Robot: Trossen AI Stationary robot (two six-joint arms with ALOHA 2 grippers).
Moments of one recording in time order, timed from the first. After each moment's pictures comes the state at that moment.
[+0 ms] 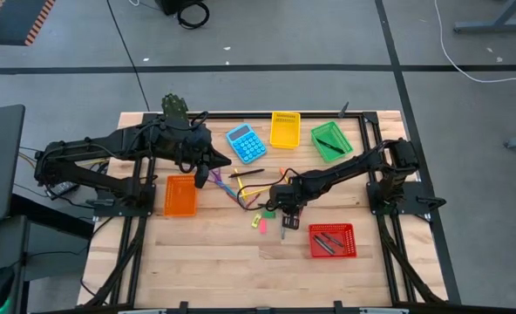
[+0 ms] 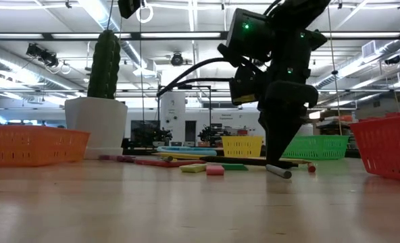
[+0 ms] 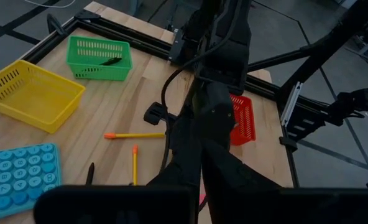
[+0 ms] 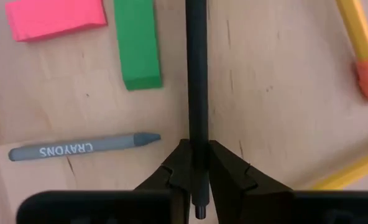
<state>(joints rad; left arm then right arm) 0.11 1.12 1.20 -0.51 0.10 -0.30 0.10 1.84 1.09 -0.55 0.00 0.31</state>
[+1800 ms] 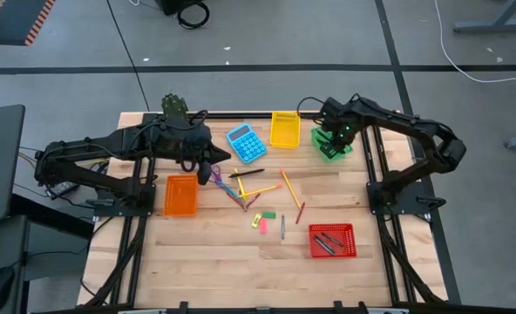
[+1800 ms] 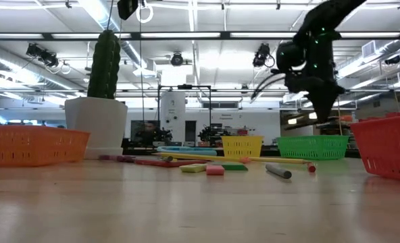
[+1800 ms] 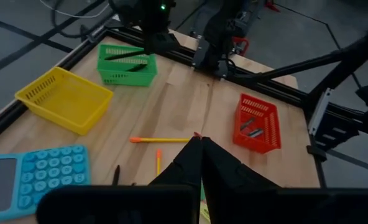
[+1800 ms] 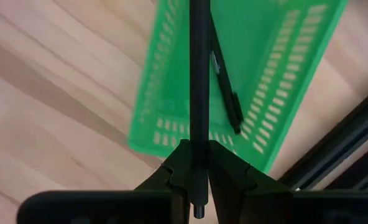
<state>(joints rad) 0.11 1.12 1.20 -0.51 -0.01 -0.28 -0.73 1.41 1.03 -1.10 0.04 0.15</state>
